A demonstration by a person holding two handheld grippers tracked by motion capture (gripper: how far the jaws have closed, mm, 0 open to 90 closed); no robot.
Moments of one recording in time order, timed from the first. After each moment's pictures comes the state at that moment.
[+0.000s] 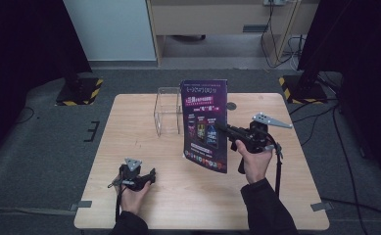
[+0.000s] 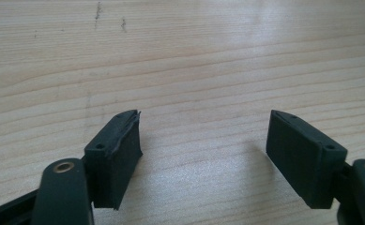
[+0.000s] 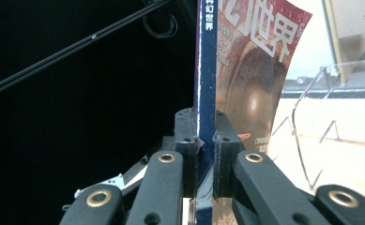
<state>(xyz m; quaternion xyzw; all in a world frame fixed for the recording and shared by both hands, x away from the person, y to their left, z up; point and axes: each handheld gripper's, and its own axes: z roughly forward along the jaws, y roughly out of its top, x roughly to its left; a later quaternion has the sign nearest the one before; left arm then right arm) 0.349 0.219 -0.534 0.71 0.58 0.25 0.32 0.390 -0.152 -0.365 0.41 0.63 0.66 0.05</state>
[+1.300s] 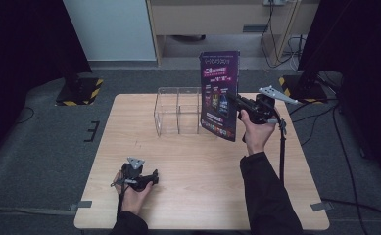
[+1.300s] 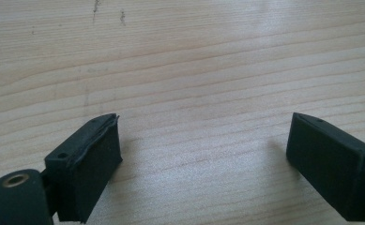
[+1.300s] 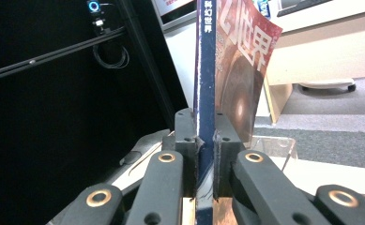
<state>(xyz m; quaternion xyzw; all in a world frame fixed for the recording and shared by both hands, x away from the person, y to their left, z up) 0.353 0.215 -0.536 0.71 0.59 0.25 0.30 0.454 -0.167 -0.340 0.43 0.60 0.65 0.17</state>
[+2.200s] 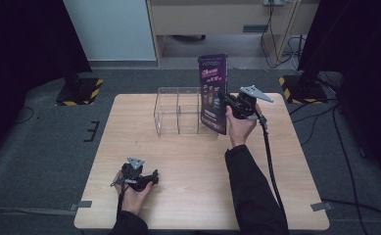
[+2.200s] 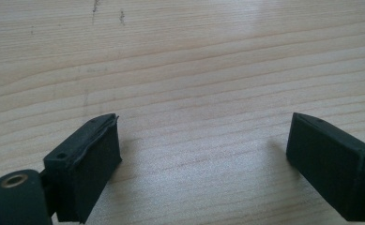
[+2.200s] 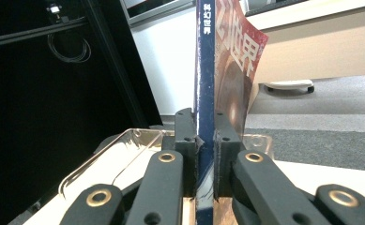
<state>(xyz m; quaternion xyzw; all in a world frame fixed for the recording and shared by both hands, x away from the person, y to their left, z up) 0.353 0.215 -0.536 0.71 0.59 0.25 0.30 0.504 -0.134 -0.385 0.46 0.60 0.62 0.23</state>
